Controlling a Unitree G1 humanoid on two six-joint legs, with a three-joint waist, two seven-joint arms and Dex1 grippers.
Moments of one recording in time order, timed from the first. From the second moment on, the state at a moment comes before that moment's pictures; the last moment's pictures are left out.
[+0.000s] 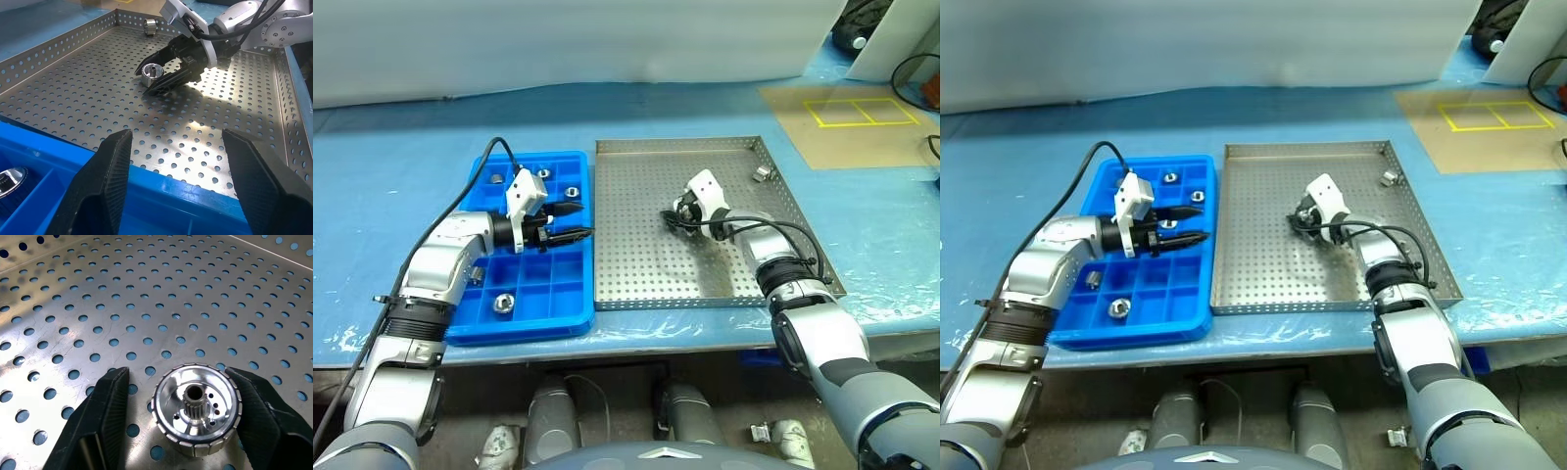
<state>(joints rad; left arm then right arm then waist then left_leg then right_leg) -0.53 0.56 -0.05 0.16 -0.39 0.32 -1.11 -0.89 -0.33 0.09 1.02 -0.01 0.00 0.67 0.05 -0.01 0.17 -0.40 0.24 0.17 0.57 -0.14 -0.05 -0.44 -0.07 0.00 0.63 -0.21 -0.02</state>
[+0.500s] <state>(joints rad) -0.44 0.69 0.07 0.06 -0.42 0.37 -1.10 -0.89 -0.33 0.10 0.93 -0.03 -0.01 0.70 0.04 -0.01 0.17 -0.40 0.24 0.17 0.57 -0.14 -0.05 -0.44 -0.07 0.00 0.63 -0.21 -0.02</state>
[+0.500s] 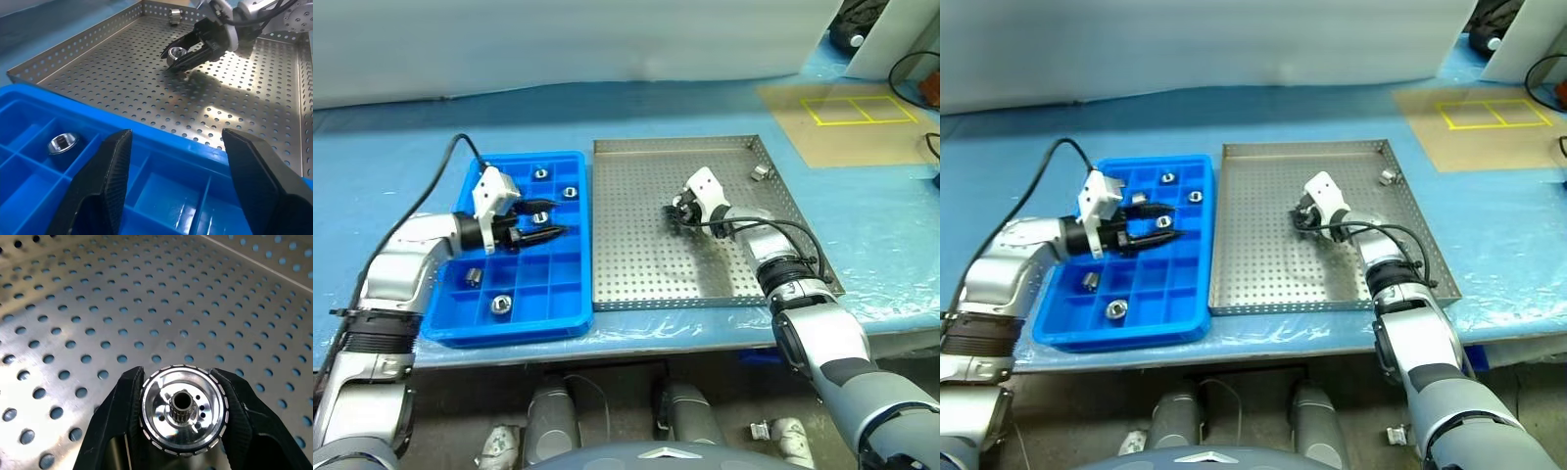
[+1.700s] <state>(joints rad) 0.03 0.82 0.44 -0.40 -0.61 0.59 -0.88 -0.94 0.09 0.37 0.77 -0.02 0.04 1.06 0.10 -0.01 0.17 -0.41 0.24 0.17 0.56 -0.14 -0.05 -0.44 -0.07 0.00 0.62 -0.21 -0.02</state>
